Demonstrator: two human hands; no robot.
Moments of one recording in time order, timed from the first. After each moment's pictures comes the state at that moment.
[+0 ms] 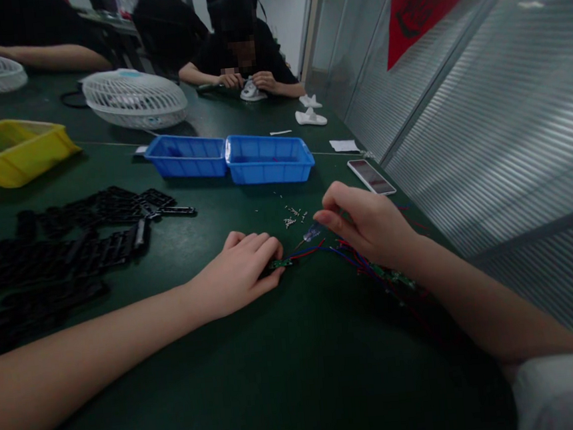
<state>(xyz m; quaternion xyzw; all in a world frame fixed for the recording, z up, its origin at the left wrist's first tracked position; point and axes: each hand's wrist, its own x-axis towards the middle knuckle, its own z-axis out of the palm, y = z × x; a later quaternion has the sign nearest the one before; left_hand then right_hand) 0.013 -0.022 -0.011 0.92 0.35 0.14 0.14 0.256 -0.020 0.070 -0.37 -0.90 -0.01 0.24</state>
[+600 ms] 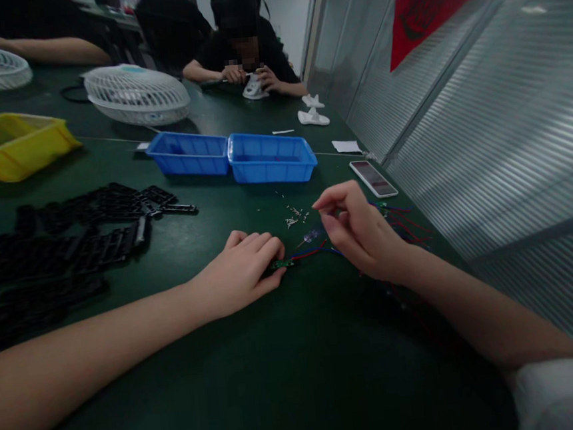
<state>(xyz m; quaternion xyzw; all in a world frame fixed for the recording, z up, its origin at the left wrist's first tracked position) 0.014 -0.022 -0.010 0.92 0.35 0.14 0.14 0.250 -0.024 0.057 -0.32 -0.89 0.11 0.31</state>
